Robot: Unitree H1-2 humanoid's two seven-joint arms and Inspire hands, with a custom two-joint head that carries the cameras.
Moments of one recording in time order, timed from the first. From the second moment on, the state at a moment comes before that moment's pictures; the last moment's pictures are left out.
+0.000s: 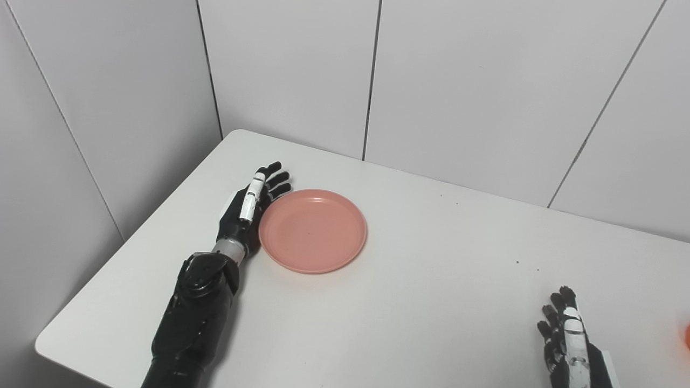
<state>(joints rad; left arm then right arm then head) -0.34 0.24 0.20 0.25 -0.33 0.18 -0.06 0.04 0.04 0.05 -0.31 0.09 0.28 0.03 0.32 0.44</state>
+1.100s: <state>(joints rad) -0.32 0.08 0.07 0.12 -0.29 0.29 -0.06 0.04 0.07 0.06 -0.30 0.06 0.28 0.02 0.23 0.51</state>
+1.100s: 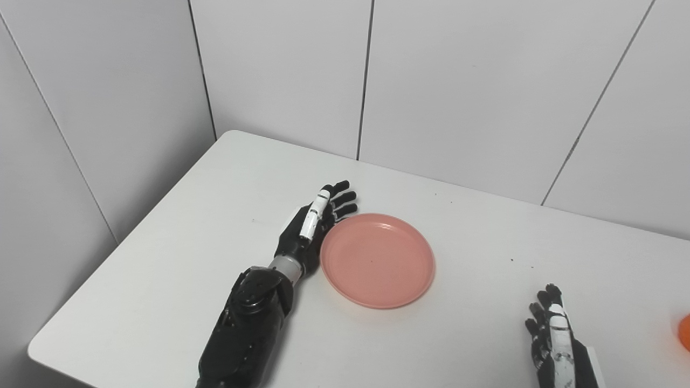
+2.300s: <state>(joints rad) -0.25 -0.06 -0.08 0.01 -0.19 0.34 -0.05 0.00 0.16 0.07 -0.33 -0.03 0.28 -0.06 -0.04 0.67</state>
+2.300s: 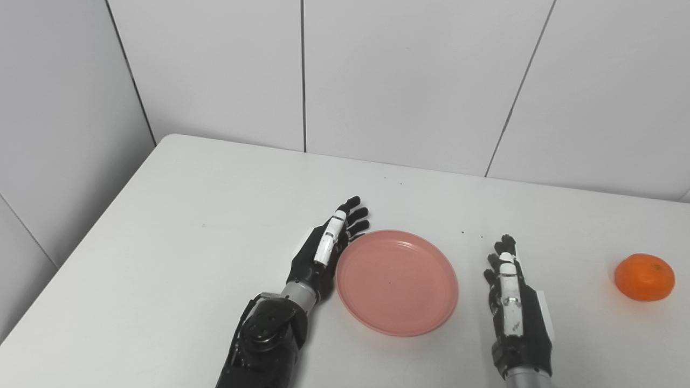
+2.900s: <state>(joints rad) -0.20 -0.08 -0.09 -0.03 -0.17 0.32 -0.07 -0.02 0.16 0.07 -0.34 -0.13 0.29 -0.09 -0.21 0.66</state>
